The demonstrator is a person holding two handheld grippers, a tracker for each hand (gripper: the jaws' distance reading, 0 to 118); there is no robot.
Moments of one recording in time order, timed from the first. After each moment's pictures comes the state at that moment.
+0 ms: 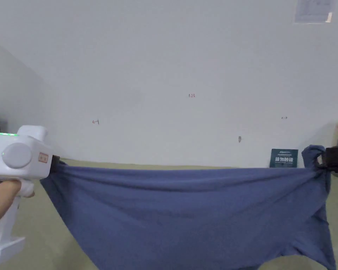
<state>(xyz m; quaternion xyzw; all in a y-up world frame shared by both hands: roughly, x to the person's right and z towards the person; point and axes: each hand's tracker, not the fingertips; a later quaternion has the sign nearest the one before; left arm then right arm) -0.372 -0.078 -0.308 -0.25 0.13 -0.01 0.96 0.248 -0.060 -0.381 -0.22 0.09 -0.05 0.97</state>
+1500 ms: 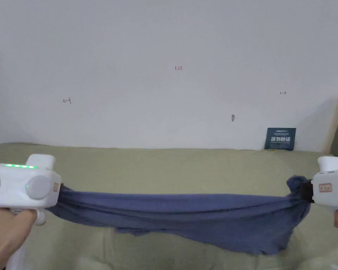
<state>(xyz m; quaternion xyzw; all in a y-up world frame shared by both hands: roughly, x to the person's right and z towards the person) -0.347 -0.237 -0.483 -0.35 0.15 -0.03 0.93 0.228 -0.225 -0.543 -0.30 -0.01 -0.02 0.95</state>
